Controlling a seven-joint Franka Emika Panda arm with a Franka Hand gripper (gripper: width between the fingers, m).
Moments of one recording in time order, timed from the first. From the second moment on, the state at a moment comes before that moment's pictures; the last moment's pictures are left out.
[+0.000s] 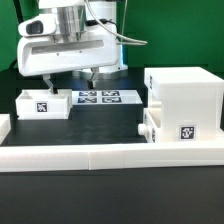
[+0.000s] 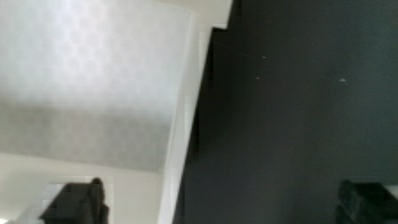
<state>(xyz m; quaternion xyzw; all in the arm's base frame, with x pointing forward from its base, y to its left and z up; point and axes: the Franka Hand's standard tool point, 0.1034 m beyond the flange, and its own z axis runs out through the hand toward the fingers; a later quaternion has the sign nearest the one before) 0.412 -0.083 0.047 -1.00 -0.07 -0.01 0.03</state>
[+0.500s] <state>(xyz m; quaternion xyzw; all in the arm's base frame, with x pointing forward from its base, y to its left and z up) 0.380 -0.098 0.012 -1.00 -0.05 -0.01 0.02</state>
